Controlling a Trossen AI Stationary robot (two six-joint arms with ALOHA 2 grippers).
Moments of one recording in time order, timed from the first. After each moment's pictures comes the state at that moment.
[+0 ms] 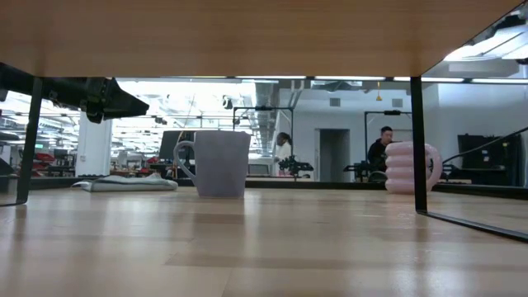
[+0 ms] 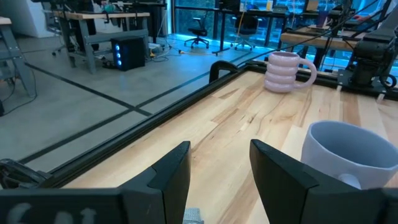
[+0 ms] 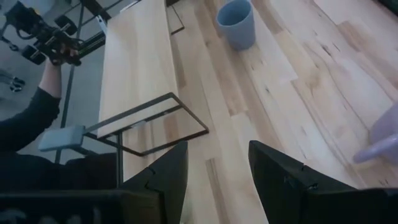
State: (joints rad) left arm 0.72 0.16 0.03 0.01 0.17 -0.03; right arm -0.34 0.64 1.35 -1.45 -0.39 0.16
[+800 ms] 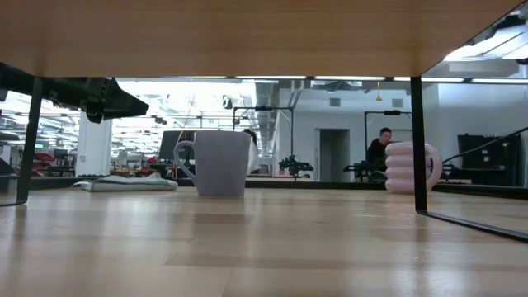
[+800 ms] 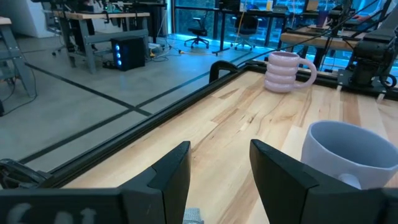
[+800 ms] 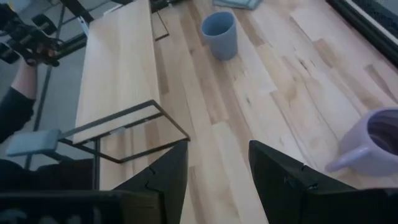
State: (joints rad) left arm 0.72 0.16 0.03 0.01 0.17 -0.03; right arm -0.34 0.65 1.35 -1.44 -0.32 0.11
